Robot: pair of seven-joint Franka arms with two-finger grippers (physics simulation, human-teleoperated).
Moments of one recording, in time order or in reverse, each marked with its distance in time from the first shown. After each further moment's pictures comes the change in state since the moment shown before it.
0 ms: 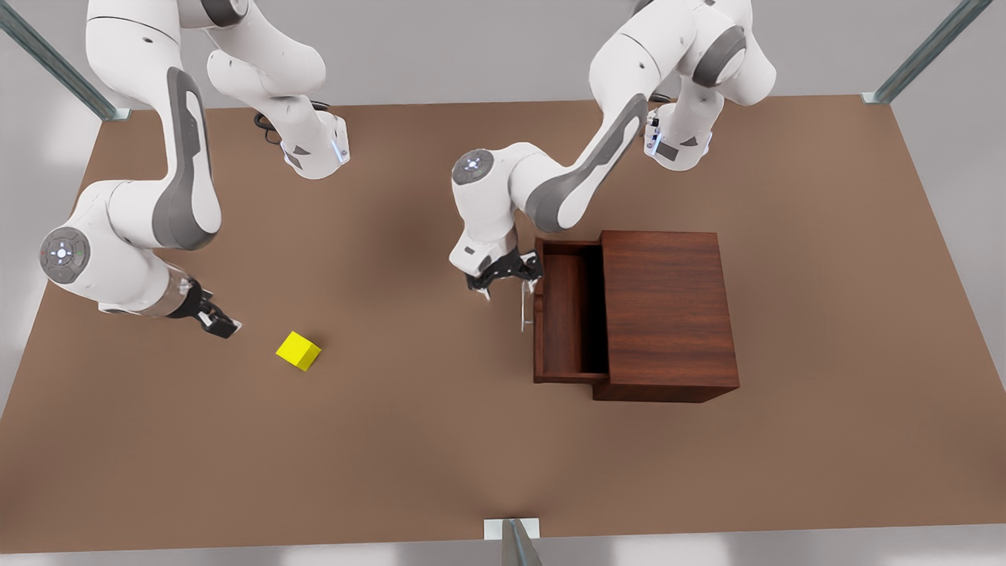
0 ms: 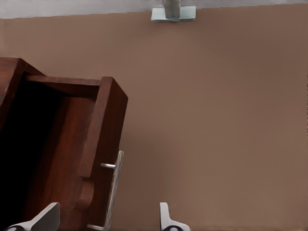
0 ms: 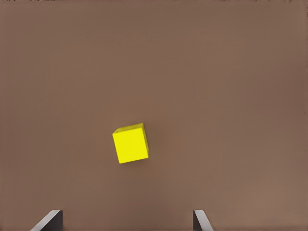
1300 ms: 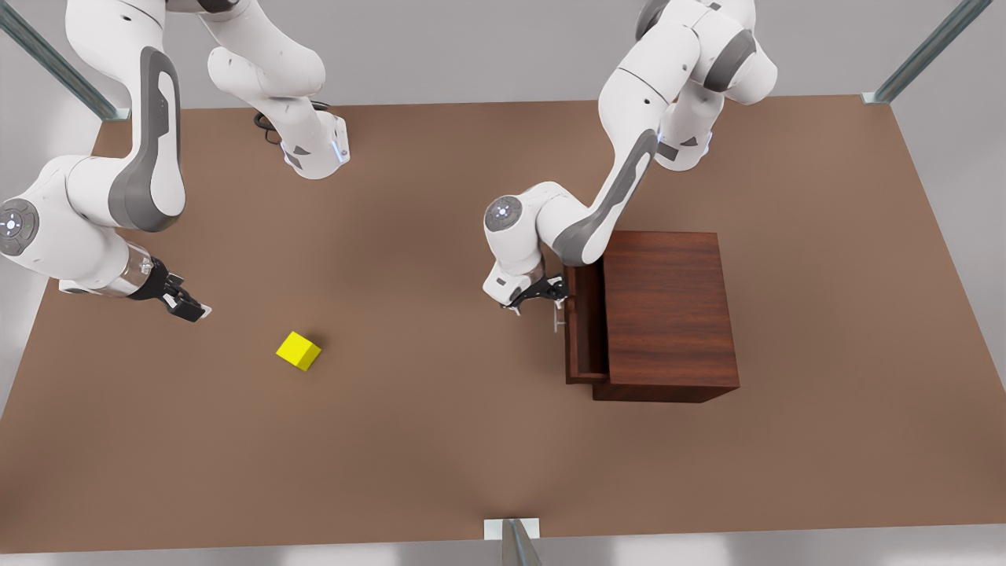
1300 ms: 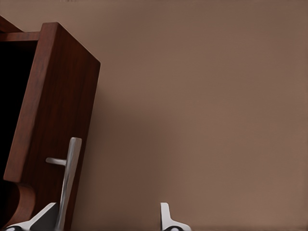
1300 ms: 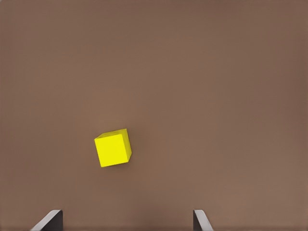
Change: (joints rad) left arm 0.051 0.046 -0.001 -0.237 0.012 0.196 0.028; right arm -0.088 -0.084 -0.001 -0.053 0.001 -0.017 -0.095
